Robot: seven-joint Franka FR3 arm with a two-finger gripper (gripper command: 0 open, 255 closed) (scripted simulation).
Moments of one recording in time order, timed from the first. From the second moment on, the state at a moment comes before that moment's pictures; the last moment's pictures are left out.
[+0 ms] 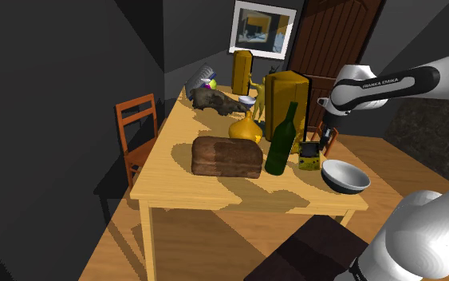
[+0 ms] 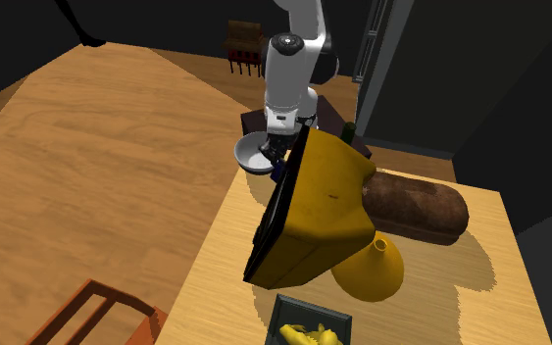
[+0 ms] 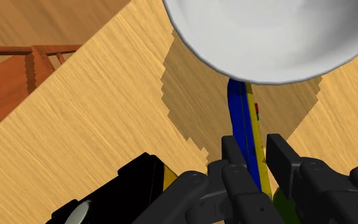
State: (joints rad) arm 0.00 -0.42 -0.58 -2.43 -0.32 2.12 -0.76
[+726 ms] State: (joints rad) arm 0.01 -0.47 -0.54 -2.31 -0.31 1.96 -0.76
